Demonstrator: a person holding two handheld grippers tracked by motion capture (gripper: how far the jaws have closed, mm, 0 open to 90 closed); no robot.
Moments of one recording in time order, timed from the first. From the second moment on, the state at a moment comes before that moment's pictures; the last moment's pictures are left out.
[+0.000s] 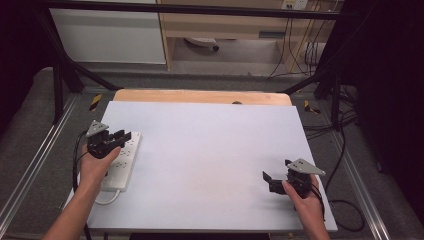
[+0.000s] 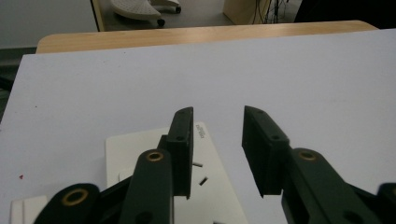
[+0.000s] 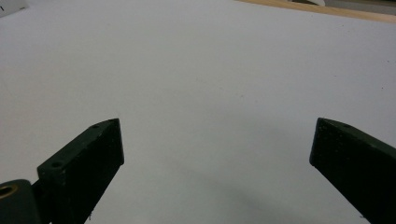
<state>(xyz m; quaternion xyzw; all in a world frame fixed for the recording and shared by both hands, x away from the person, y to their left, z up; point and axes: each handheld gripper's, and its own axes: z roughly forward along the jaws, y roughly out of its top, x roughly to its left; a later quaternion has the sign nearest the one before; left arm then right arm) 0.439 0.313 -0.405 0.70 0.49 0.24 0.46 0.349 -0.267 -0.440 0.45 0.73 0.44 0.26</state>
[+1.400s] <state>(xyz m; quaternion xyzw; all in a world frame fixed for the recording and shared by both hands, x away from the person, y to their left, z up) 0.399 0.267 -0.390 0.73 0.42 0.17 0.51 0.350 -0.266 -0.440 0.45 0.73 0.44 0.26</state>
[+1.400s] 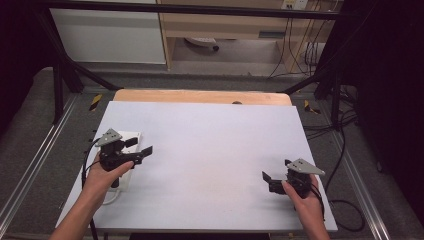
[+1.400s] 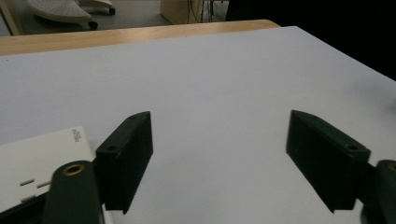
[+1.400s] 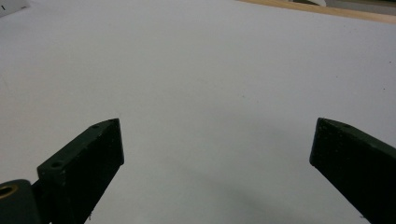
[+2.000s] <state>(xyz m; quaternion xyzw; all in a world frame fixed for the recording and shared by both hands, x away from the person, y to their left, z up) 0.343 0.295 -0.394 0.69 0.42 0.21 0.55 0.350 -0.269 -0.439 0.45 0.73 0.45 0.26</state>
